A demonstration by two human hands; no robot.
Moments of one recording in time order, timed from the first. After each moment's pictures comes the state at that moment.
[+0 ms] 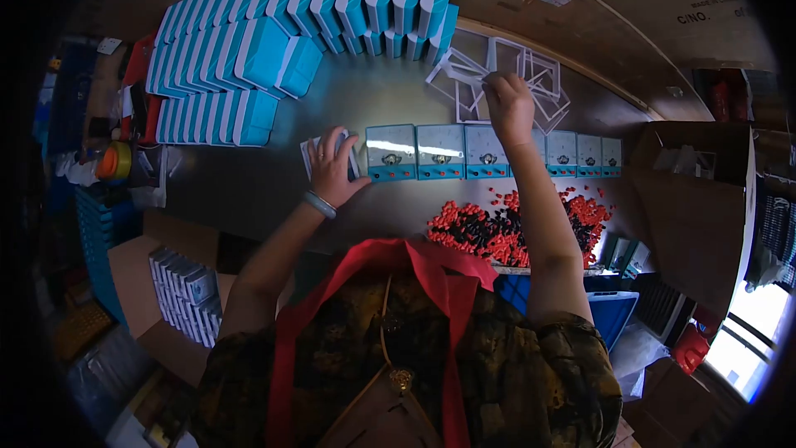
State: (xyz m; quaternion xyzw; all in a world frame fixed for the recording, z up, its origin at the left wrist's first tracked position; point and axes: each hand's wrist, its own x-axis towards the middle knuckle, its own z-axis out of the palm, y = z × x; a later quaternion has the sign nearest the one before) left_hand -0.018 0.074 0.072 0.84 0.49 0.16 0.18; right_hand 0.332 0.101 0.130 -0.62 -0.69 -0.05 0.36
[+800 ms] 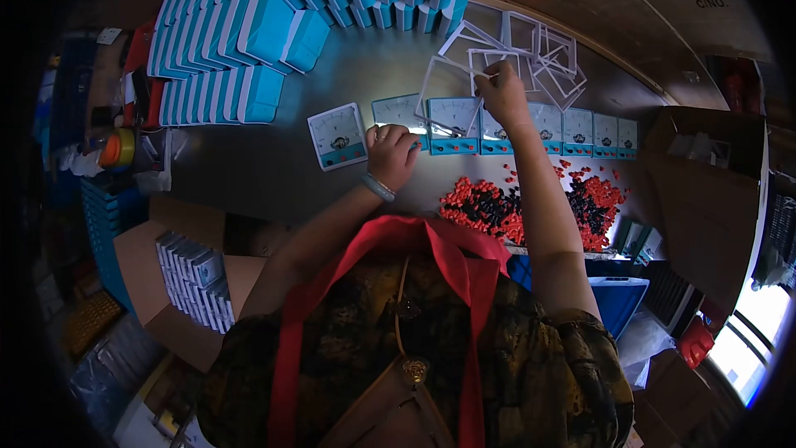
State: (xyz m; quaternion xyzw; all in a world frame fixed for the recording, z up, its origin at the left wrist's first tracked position) left_hand 0.052 0.037 0.043 0.85 0.42 0.28 0.16; right_hand 0.308 0.089 0.099 -0.74 -0.48 0.34 0.33
